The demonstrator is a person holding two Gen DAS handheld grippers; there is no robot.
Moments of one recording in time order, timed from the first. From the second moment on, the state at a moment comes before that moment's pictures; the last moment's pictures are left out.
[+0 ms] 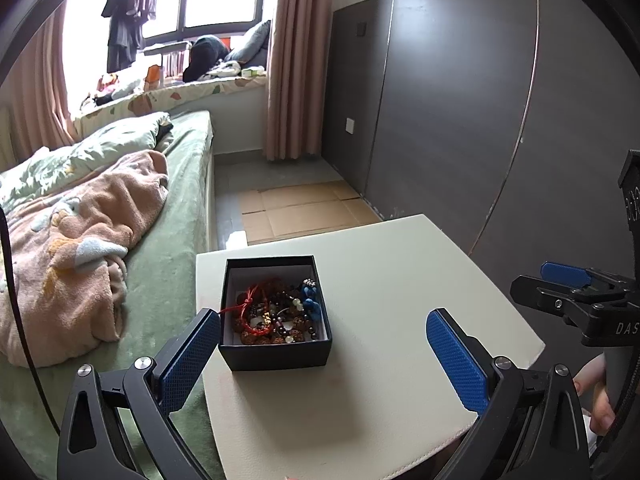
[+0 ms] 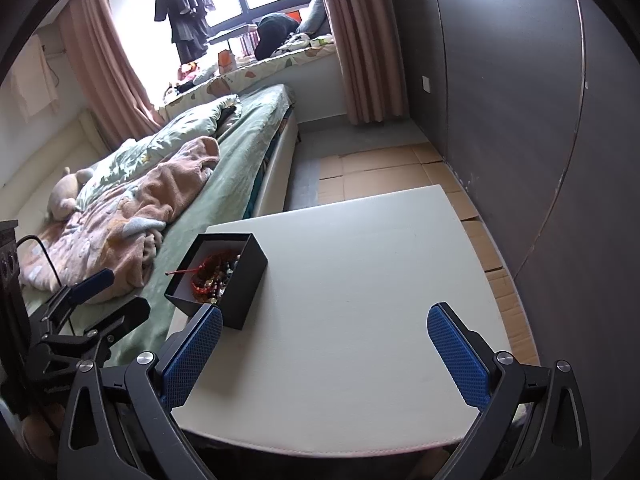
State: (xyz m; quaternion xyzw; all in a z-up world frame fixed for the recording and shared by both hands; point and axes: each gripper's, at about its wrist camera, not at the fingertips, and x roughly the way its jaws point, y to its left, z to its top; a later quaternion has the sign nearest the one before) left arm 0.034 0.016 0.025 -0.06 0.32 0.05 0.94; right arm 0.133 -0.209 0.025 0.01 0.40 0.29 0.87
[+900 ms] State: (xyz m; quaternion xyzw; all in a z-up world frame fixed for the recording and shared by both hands) left arm 0.031 0.016 0.028 -0.07 0.32 0.06 0.94; right arm 0.130 -0.208 0.023 0.00 0.40 0.29 0.87
